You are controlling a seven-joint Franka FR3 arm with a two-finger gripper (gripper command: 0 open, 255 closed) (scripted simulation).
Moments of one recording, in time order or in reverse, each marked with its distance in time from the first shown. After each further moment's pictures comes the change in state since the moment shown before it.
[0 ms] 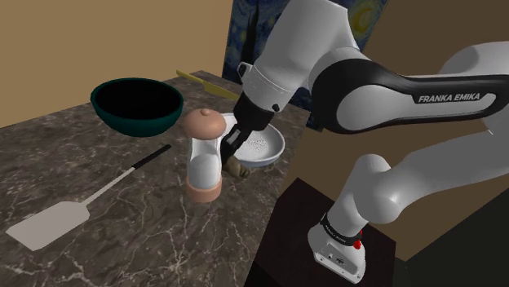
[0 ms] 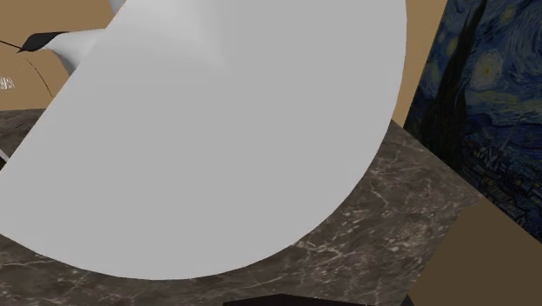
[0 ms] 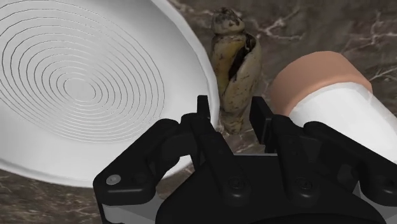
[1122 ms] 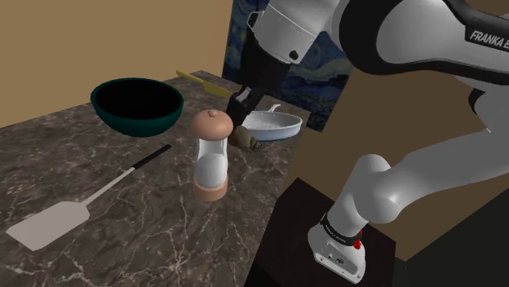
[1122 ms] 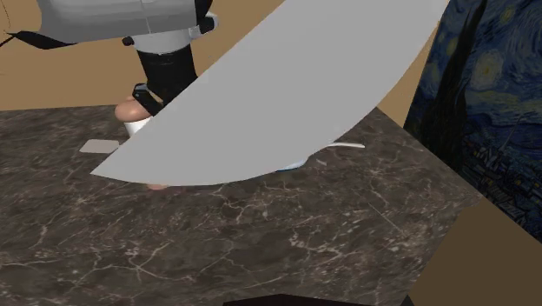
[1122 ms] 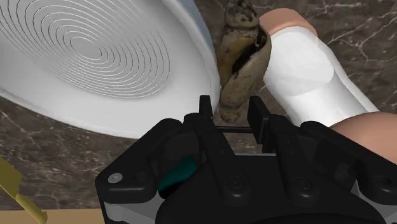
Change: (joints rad) arm -0.019 0.014 -0.039 0.228 -0.033 -0.222 0.000
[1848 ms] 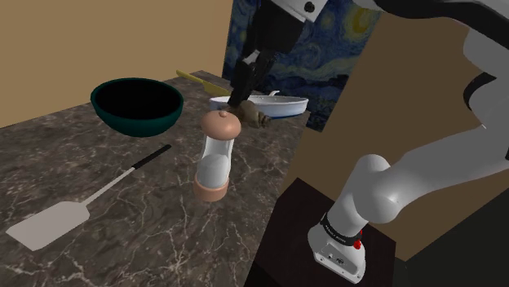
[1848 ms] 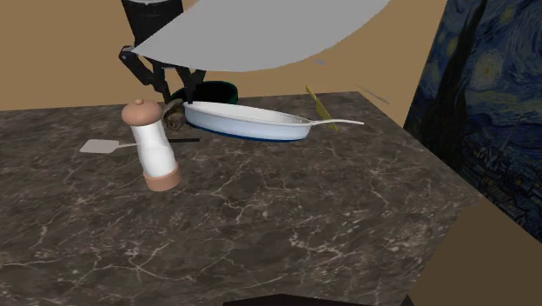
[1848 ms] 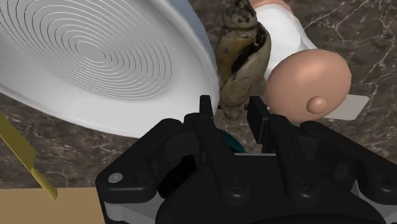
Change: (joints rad) arm -0.017 0.046 -0.011 0.188 -0.024 -0.143 0.009
